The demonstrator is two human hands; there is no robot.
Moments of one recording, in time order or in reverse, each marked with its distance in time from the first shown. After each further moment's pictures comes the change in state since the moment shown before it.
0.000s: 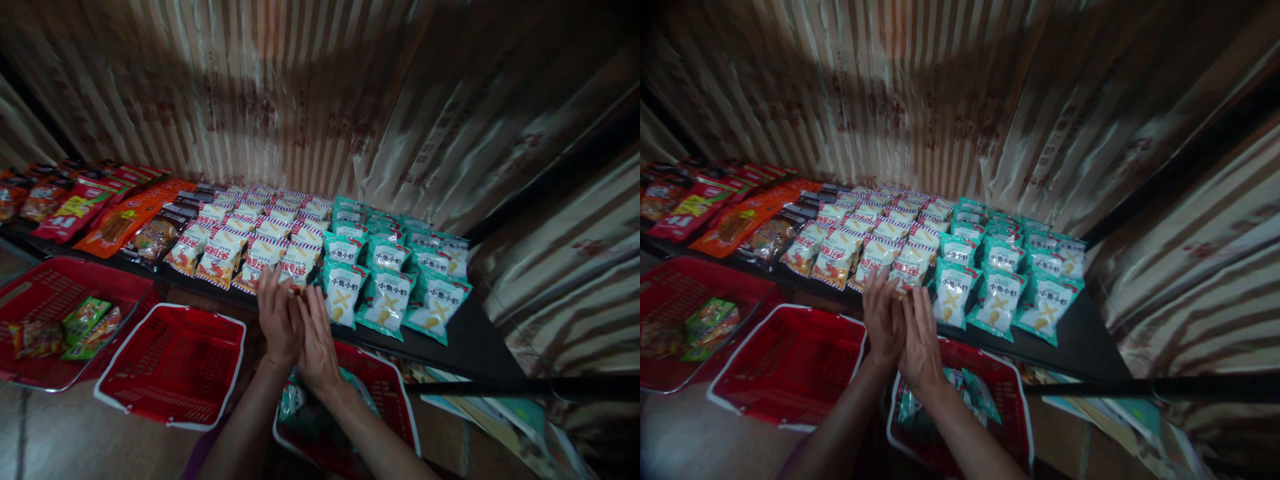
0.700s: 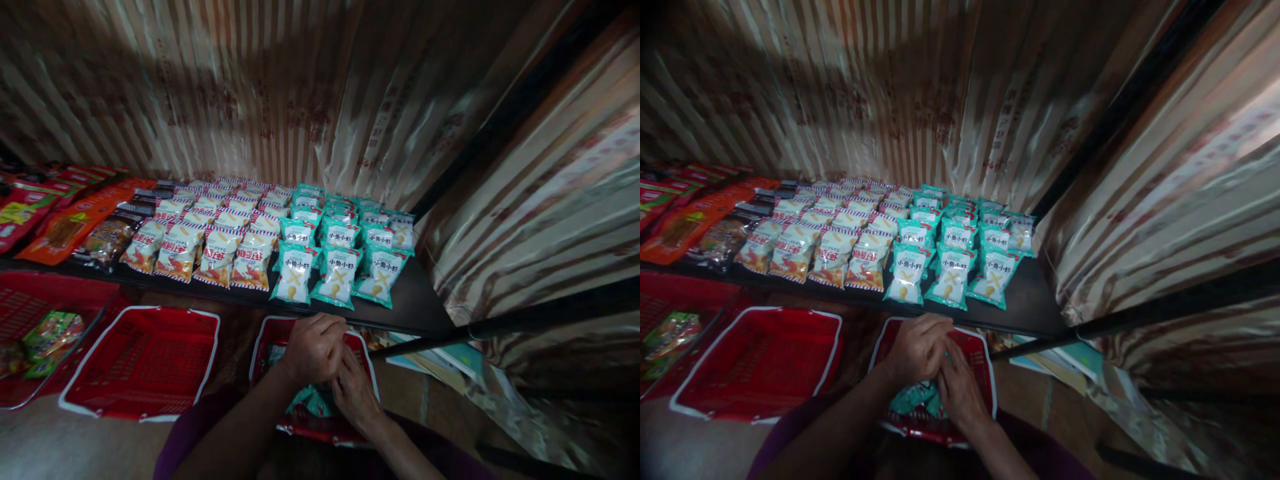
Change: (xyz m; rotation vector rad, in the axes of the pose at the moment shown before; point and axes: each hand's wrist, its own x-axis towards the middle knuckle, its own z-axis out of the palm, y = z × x) left_hand -0.064 0.093 0.038 -0.376 -0.634 0.333; right_hand -0.149 0.067 -0.097 -0.083 -0.172 0.166
